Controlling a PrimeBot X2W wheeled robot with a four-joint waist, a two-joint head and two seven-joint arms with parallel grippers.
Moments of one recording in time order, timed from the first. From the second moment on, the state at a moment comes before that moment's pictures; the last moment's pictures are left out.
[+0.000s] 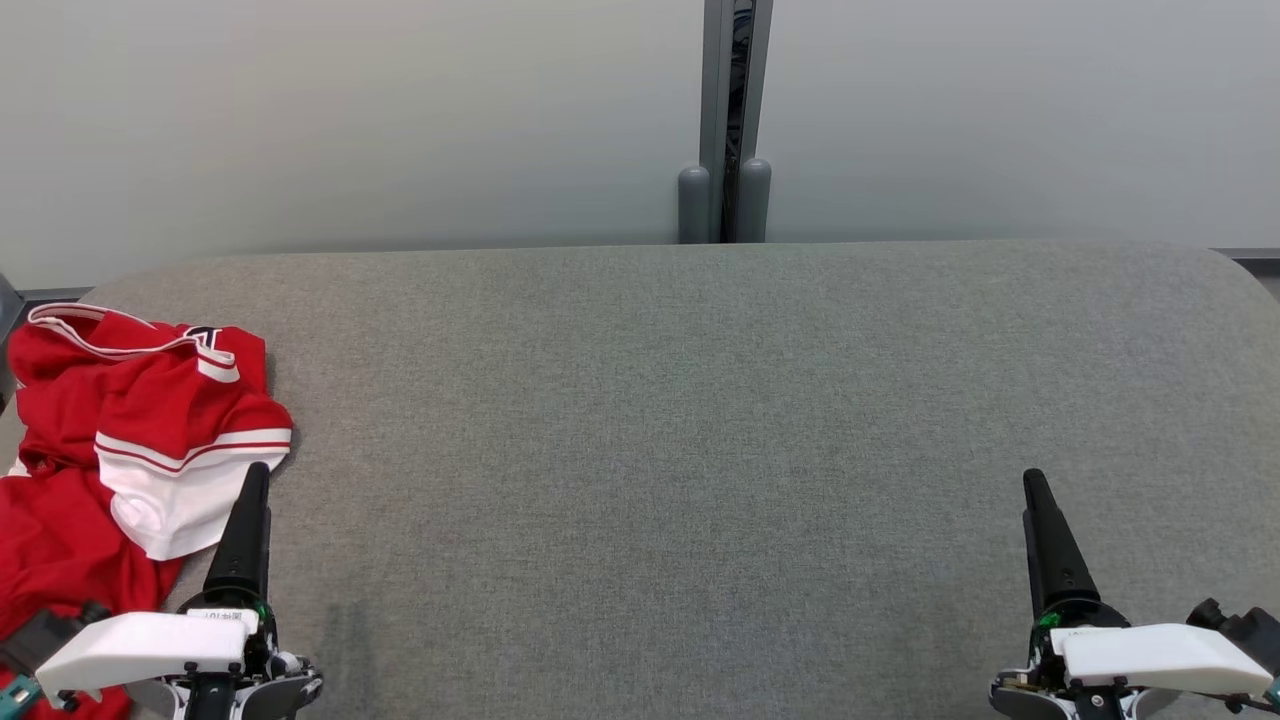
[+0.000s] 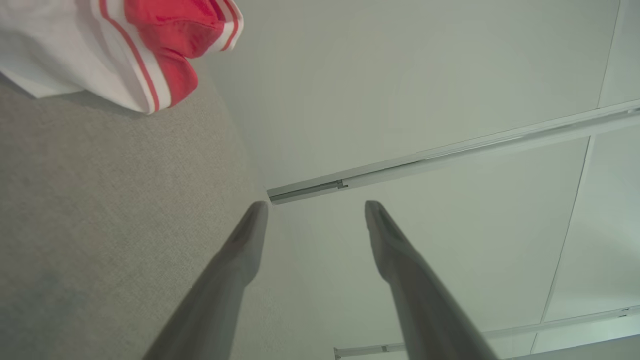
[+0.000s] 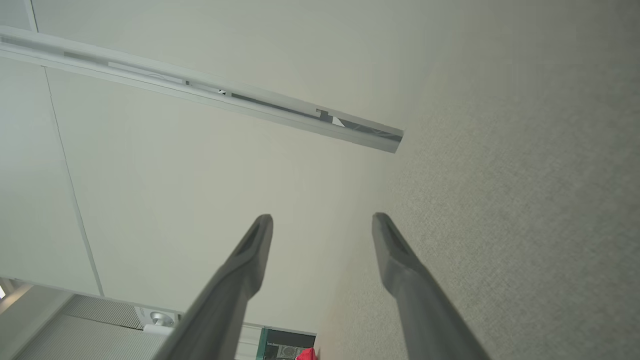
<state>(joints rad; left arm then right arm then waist) -0.06 0.02 0.19 0.22 -1.37 -0.09 0.16 -0.03 -0.04 0.12 0.19 1.41 0.13 -0.17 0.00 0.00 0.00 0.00</state>
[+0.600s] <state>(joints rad) -0.06 0.03 0.07 0.16 -1.04 -0.04 0.05 -0.01 -0.04 0.09 0.10 1.11 0.13 -0.19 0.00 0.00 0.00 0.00</state>
